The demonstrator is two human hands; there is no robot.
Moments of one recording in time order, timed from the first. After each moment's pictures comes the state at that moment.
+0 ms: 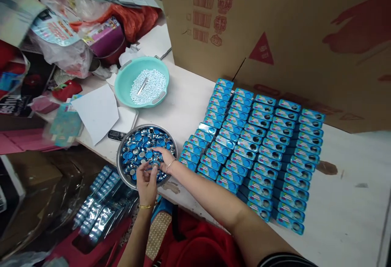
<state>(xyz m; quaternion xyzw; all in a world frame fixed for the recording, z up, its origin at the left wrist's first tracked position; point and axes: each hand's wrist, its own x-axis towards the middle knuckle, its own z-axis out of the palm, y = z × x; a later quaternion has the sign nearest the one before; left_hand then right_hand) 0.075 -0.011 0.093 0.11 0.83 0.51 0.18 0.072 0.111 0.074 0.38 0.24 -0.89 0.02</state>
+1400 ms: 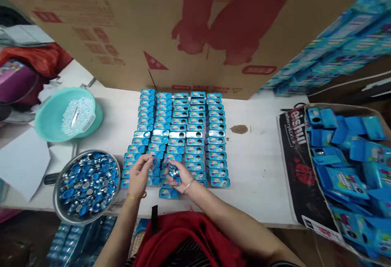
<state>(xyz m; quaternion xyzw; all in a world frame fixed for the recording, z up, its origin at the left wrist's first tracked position) 0.203 0.149 0.131 0.39 0.72 0.44 0.37 0.352 0.181 0.115 0.38 -0.04 -0.90 -0.20</state>
